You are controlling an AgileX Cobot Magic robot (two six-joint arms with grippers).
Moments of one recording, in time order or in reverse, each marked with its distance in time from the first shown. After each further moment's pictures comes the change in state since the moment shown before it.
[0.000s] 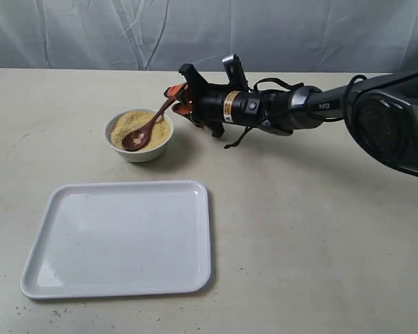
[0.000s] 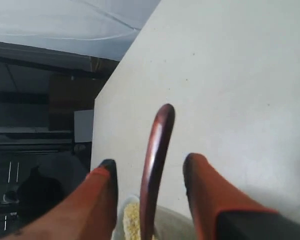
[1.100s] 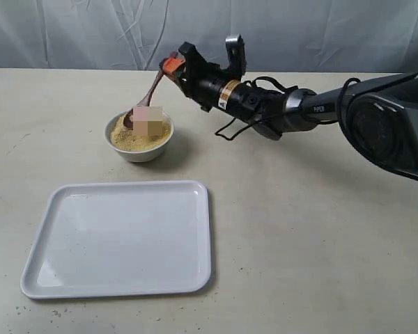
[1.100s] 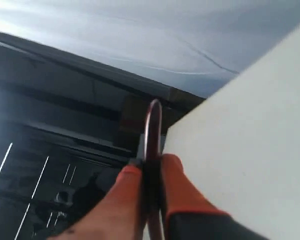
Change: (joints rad) left arm 0.000 0.000 0.000 0.000 0.000 0.000; right arm 0.014 0.006 -0.006 0.337 -0.240 -0.369
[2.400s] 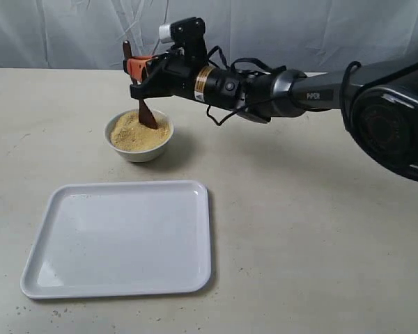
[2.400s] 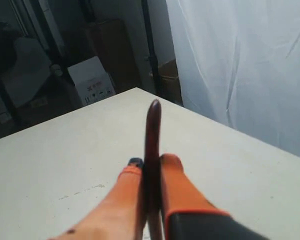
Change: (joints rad) left arm 0.000 0.000 0.000 0.000 0.000 0.000; right arm 0.083 -0.107 -0.001 -0.218 0.113 -0.827
